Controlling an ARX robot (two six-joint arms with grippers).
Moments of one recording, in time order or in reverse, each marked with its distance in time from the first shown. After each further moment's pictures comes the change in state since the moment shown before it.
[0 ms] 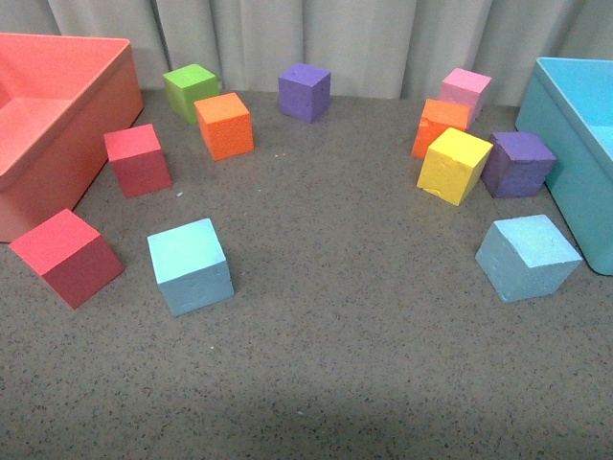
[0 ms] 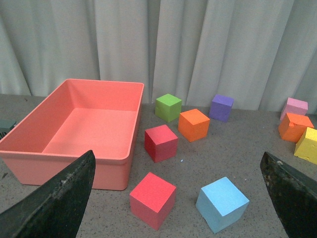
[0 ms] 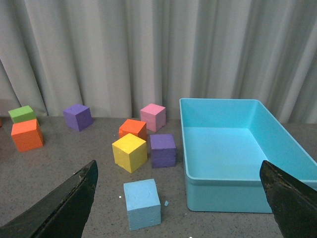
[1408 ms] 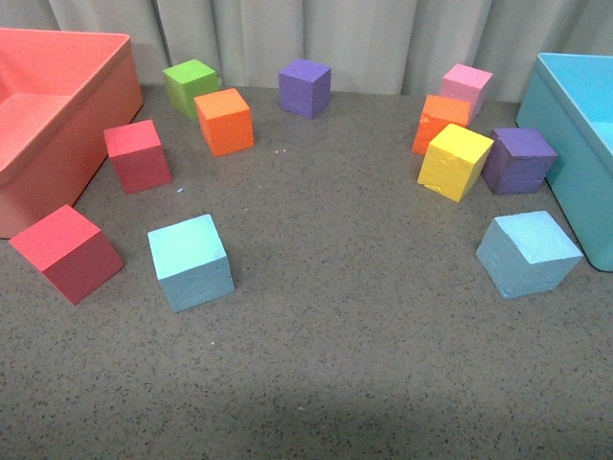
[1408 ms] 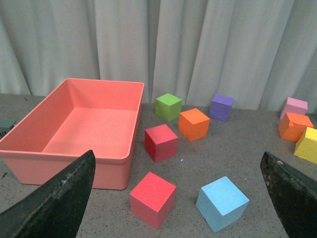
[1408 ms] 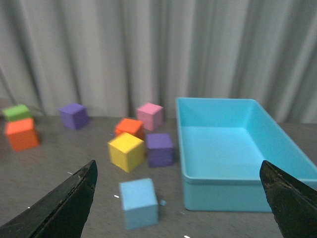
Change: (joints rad) left arm 0.000 0.000 0.000 0.000 0.000 0.000; right arm 0.055 0.069 0.050 -0.120 0.175 -0.116
